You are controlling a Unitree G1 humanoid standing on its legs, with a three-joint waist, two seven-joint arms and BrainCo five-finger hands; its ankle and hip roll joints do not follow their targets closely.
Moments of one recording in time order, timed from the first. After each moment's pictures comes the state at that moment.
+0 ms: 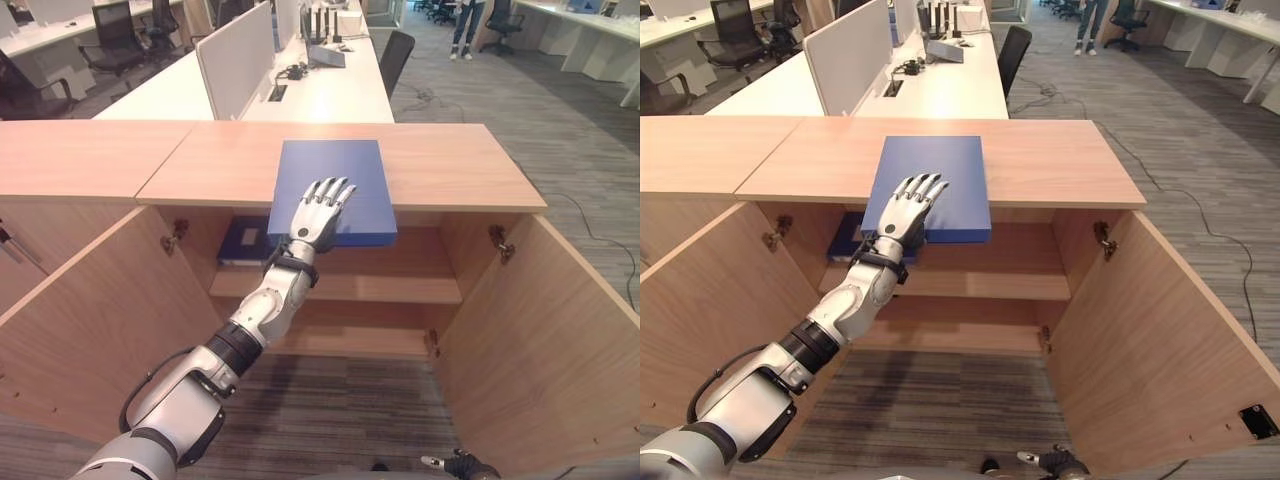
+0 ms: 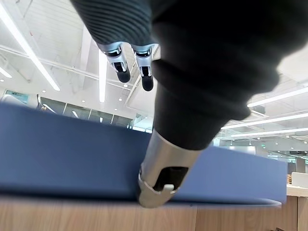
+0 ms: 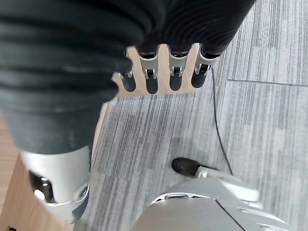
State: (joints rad) left arm -0.66 0.29 -0.62 0.39 0.81 0.16 0.36; right arm -0.04 -0.24 0.32 1.28 0.22 0.04 -0.15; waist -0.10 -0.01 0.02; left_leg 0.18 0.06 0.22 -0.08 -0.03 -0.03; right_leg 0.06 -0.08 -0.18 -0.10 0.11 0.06
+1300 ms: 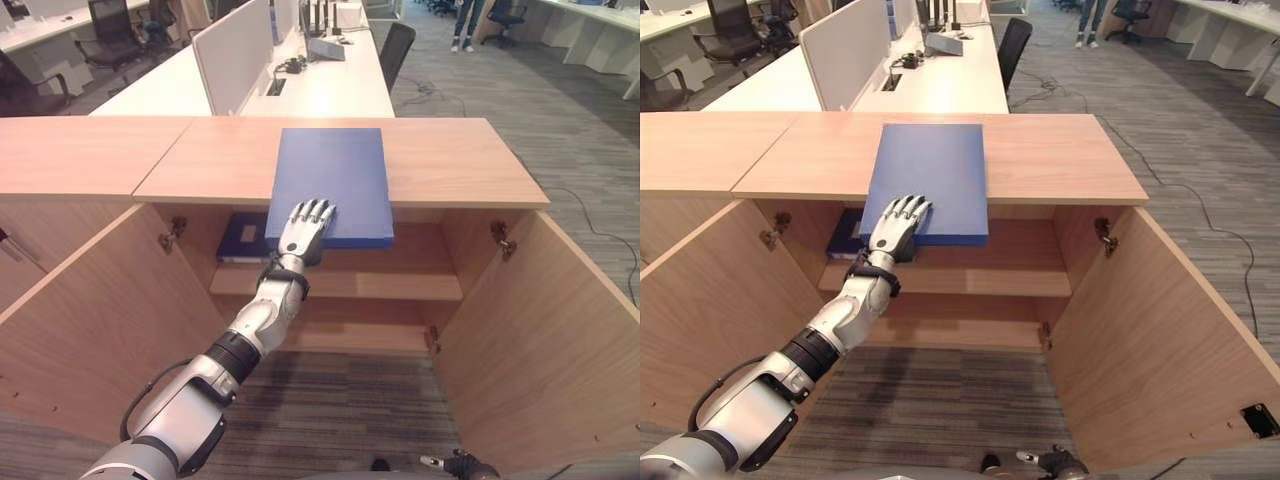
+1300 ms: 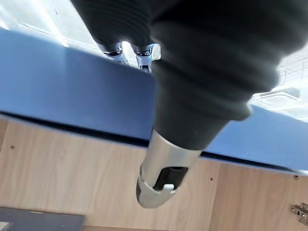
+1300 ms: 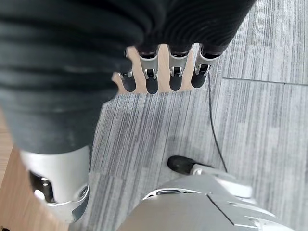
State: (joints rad) left arm -0.62 0.28 -0.59 0.48 0.78 0.19 0.34; right arm -0.04 -0.24 0.32 1.27 0.22 0.05 -0.15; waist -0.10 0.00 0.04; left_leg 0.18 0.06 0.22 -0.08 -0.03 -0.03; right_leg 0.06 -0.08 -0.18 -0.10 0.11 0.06
